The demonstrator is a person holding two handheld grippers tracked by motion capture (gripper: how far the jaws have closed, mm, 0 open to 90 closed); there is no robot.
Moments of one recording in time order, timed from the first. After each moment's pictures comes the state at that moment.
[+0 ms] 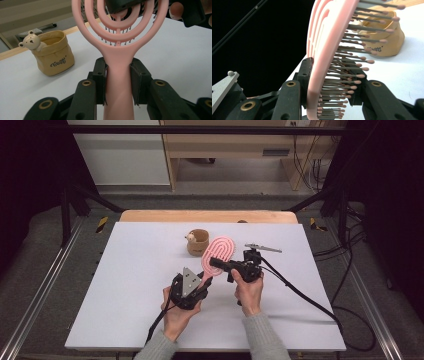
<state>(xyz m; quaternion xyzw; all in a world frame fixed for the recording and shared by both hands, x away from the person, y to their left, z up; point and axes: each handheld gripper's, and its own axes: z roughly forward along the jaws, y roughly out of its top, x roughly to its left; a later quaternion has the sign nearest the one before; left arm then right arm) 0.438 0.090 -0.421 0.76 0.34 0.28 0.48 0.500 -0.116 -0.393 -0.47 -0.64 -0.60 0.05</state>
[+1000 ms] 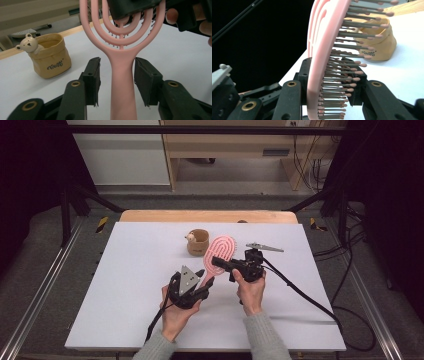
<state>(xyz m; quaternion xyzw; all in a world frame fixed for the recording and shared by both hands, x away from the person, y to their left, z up) 0.439 0.095 -0.413 0.76 0.33 0.26 0.49 0.499 -0.120 -0.389 -0.46 -0.65 -0.60 0.02</state>
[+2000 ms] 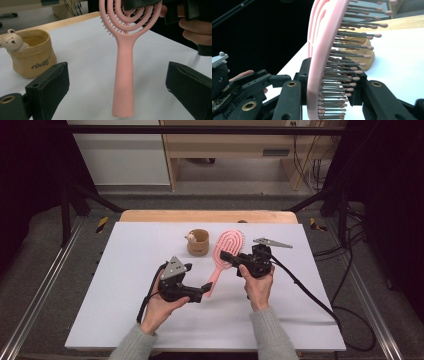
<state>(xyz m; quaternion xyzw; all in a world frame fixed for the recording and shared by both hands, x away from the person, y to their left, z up) 0.458 0.127 -0.395 0.78 0.32 0.15 0.52 0.501 -0.136 -0.374 -0.46 -0.66 -0.59 -0.04</state>
